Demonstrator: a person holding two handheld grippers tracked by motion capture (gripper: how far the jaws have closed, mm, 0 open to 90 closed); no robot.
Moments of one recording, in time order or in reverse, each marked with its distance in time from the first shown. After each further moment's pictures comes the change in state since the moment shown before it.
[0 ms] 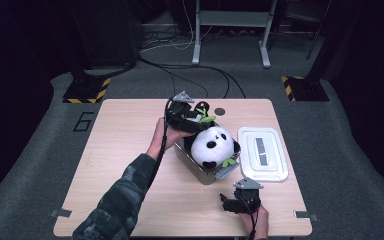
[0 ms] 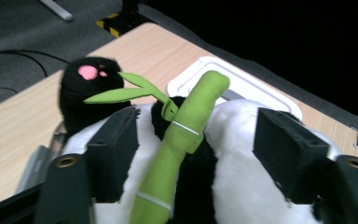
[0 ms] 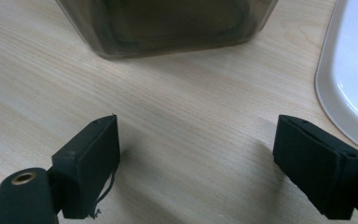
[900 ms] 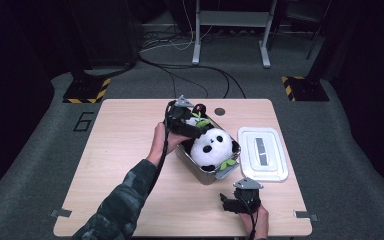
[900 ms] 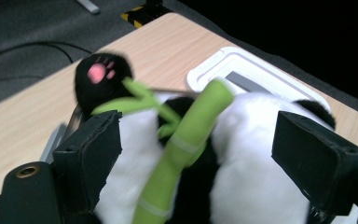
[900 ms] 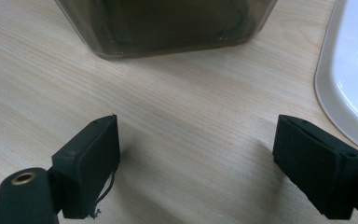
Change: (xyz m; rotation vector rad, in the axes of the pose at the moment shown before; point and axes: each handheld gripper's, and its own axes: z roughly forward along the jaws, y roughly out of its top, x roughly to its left) left arm -0.013 -0.005 0.012 0.053 0.081 0.014; right arm 0.000 0.000 0.000 0.003 -0.002 -0.003
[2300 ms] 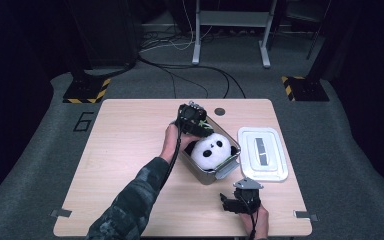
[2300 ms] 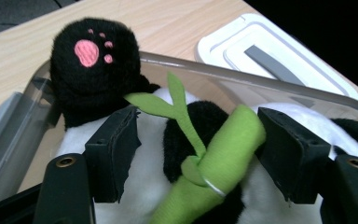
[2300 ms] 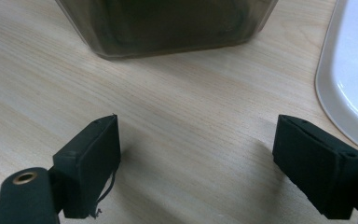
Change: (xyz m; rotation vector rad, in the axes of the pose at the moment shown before) left arm 0.014 -0.011 0.049 0.109 0.017 -0.136; right arm 0.000 0.000 0.000 -0.002 0.003 -0.002
